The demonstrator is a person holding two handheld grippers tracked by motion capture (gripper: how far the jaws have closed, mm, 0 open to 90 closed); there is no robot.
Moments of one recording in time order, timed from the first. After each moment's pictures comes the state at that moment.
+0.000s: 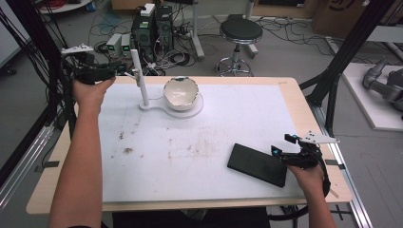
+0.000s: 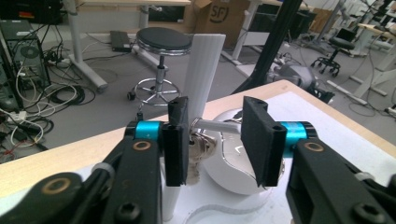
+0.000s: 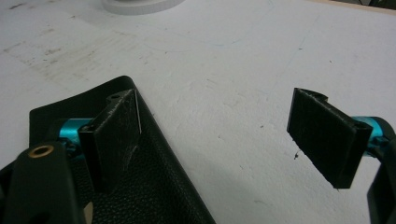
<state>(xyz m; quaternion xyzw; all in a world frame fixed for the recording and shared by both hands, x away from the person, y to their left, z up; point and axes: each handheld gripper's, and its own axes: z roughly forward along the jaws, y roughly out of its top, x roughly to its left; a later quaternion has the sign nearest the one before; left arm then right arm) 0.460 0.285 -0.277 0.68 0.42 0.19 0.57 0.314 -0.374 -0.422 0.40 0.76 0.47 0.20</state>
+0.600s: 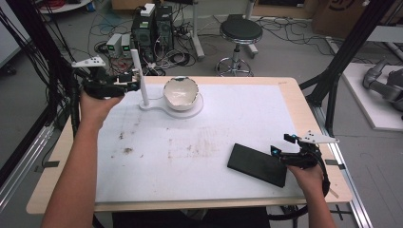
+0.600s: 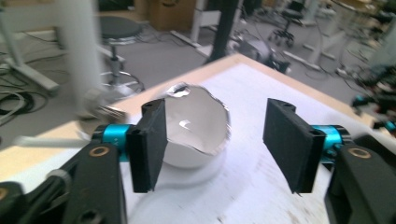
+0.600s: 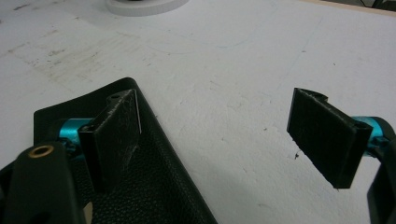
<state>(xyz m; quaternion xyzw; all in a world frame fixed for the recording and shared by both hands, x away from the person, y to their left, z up) 0.422 0.250 -0.290 0.74 0.33 0.13 0.57 0.315 -0.372 -0.421 0.39 0.77 0.47 0.20</state>
